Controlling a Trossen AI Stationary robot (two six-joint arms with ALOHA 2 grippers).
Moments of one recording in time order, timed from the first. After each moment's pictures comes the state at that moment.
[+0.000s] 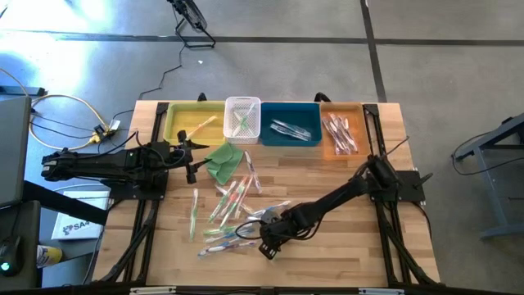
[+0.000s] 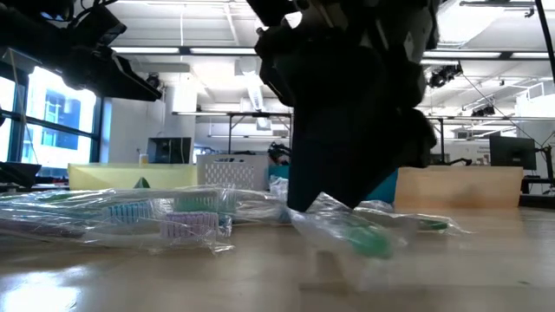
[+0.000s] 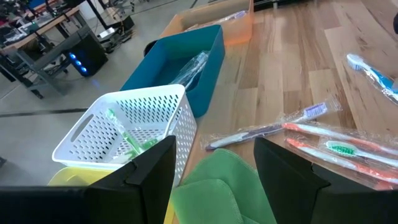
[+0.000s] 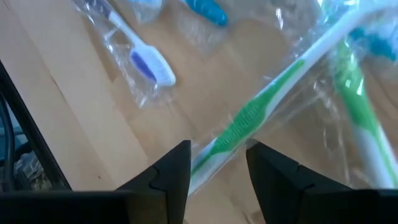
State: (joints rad) left arm 0.07 0.41 0.31 -0.18 -0.32 0.26; right arm 0.42 2.10 1.45 -0.42 -0.02 1.11
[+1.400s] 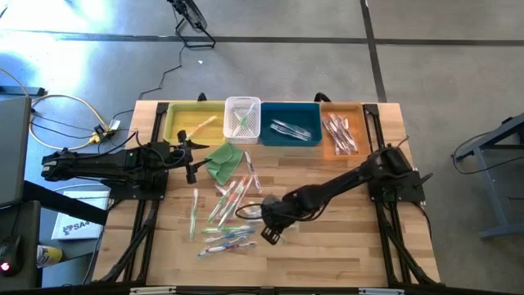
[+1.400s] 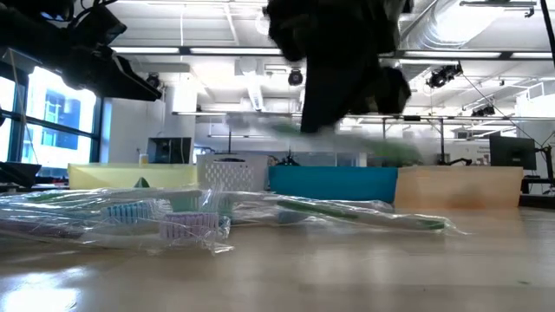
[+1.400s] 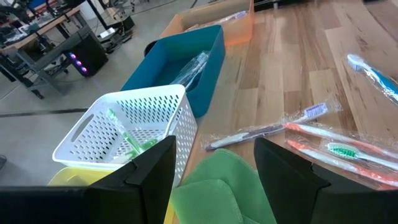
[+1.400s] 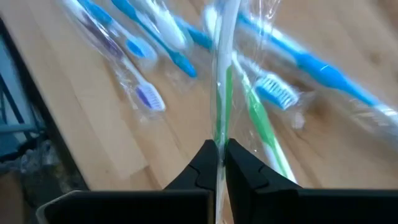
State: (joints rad) left arm 0.07 0.41 0.31 -0.18 -0.32 0.26; right arm 0.34 1.95 1.45 -0.56 -0.03 0.99
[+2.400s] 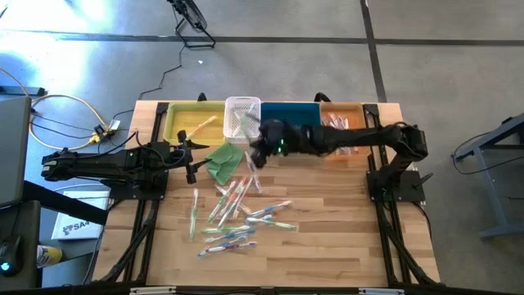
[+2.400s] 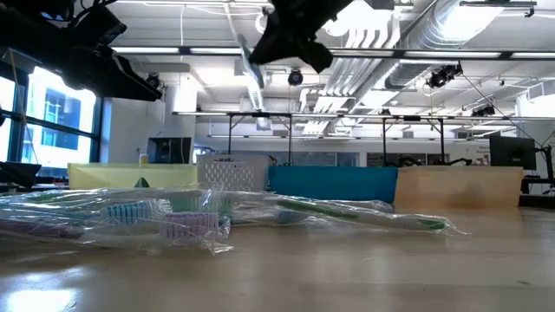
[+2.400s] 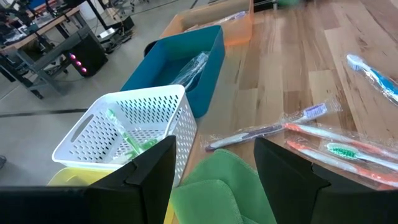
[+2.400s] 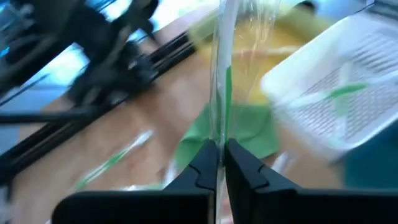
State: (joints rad) left arm 0.07 0.41 0.31 -0.18 -0.32 0.26; right arm -0.08 1.72 1.45 -0.29 0.18 0.54
